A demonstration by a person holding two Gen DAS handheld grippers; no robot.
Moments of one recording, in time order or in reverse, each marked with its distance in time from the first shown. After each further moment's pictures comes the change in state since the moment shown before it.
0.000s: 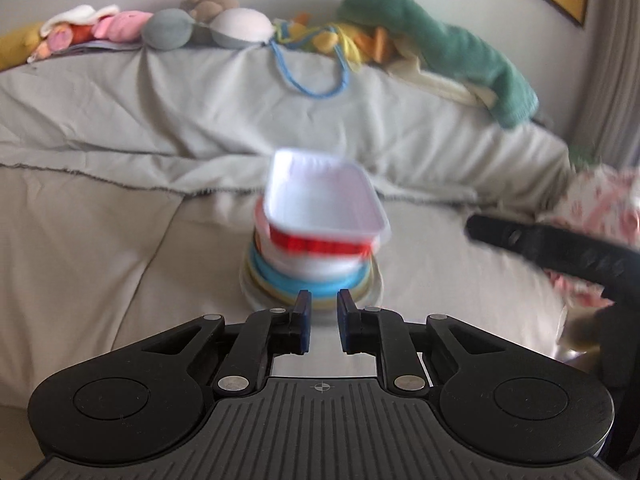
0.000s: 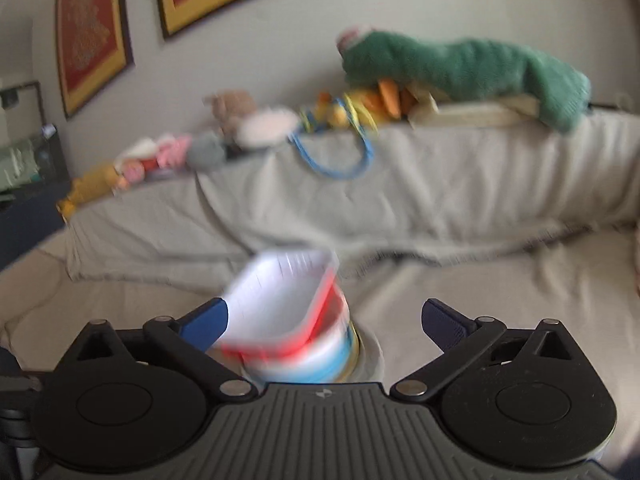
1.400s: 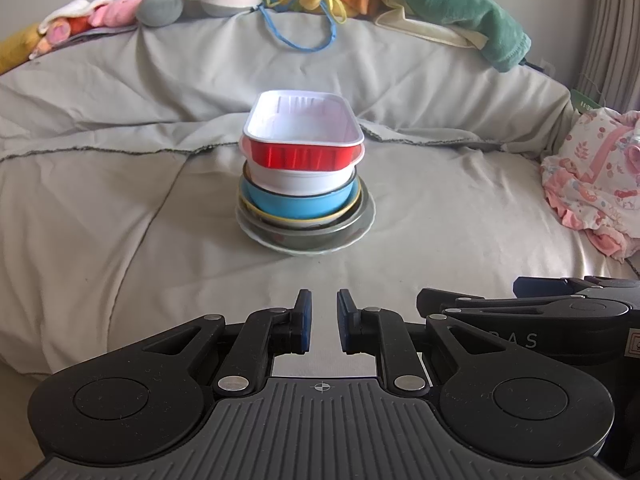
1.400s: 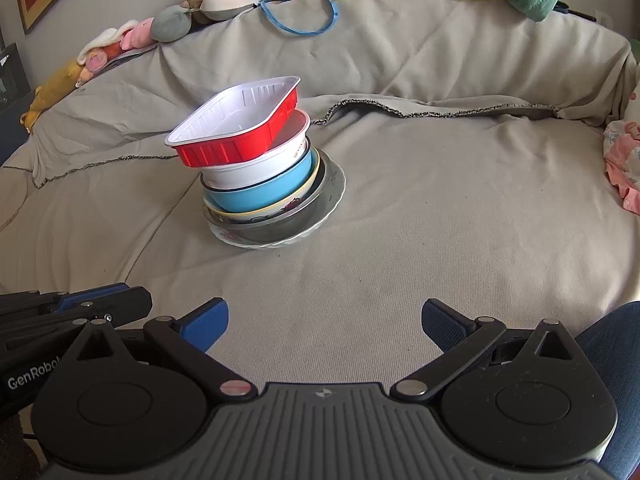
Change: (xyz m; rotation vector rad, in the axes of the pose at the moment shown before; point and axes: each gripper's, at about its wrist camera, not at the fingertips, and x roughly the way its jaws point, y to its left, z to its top) left arm -0.010 -0.034 -0.046 0.060 0.082 0.061; right arm -0.008 -0.002 -0.076 -0.003 0.313 -0.096
